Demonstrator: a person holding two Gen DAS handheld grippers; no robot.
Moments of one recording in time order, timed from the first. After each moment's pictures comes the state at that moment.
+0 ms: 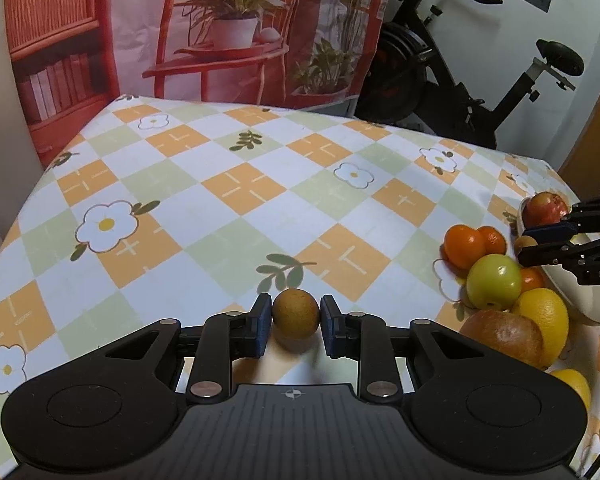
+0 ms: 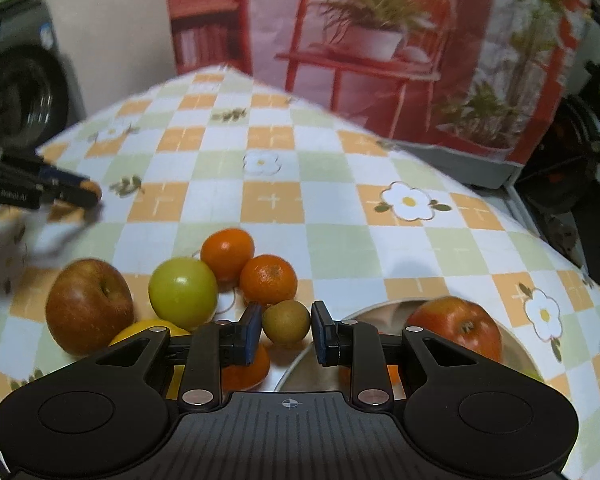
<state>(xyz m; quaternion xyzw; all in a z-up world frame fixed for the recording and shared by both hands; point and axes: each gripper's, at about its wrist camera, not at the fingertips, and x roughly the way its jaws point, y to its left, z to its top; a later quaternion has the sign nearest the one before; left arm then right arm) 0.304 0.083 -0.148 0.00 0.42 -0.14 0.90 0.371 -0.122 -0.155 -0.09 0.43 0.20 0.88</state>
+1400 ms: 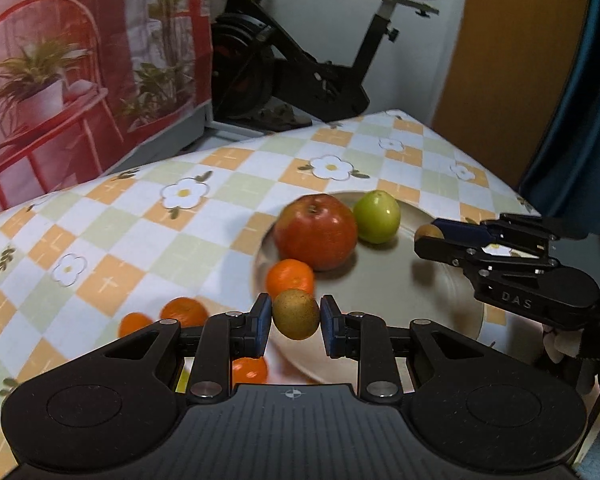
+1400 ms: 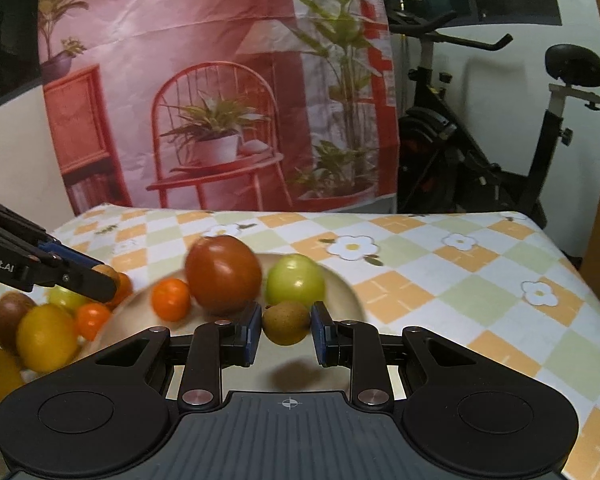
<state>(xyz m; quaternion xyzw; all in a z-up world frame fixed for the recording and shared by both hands) 0.293 -0.144 -0.136 0.11 0.40 -0.29 0.86 0.258 -0.284 -0.186 0.06 0.25 0.04 0.96</state>
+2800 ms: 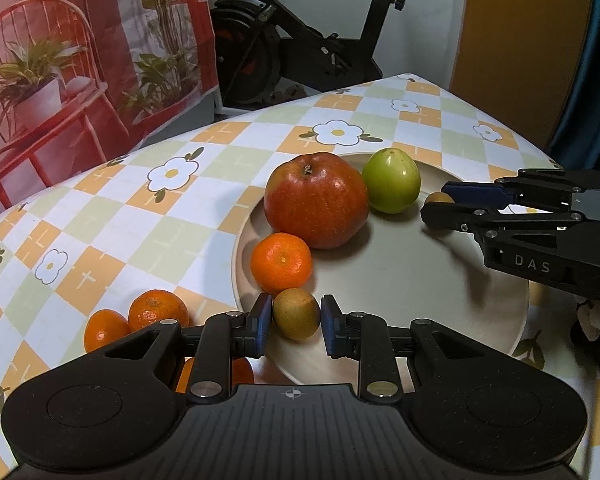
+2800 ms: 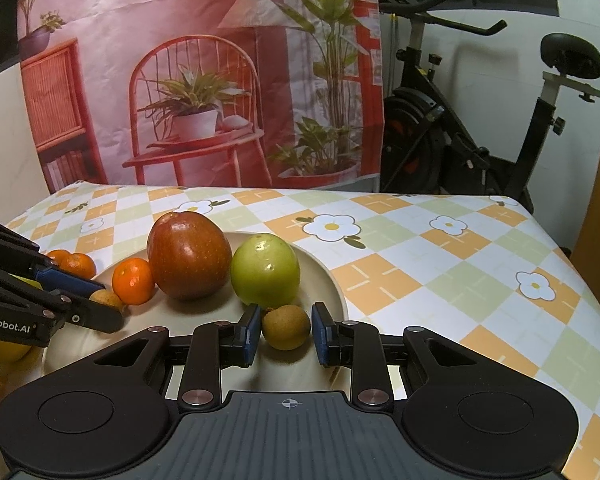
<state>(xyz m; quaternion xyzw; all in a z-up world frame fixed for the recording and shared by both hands) 0.295 -0.165 -0.165 0.16 0.40 -0.27 0.86 0.283 -0.285 -0.199 0.04 0.29 0.02 0.96</state>
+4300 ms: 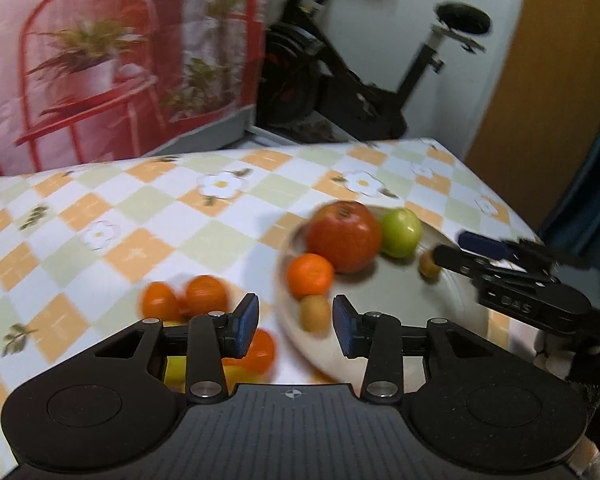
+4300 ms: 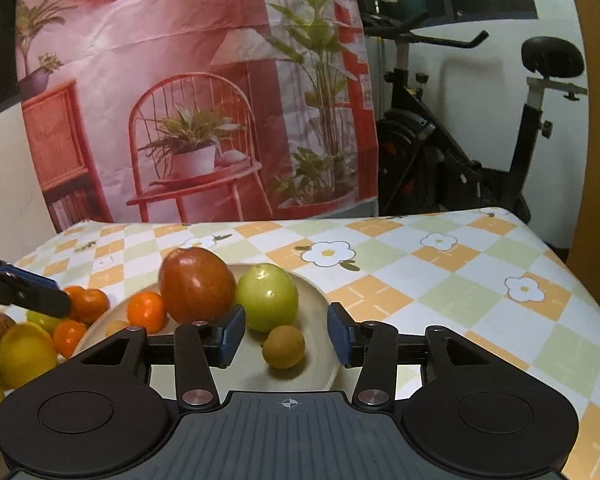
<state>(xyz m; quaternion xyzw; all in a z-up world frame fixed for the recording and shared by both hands) 0.276 -0.106 -0.124 0.04 0.39 -0.24 0.89 0.261 -0.295 -0.186 0.09 0.24 0.01 0.97</state>
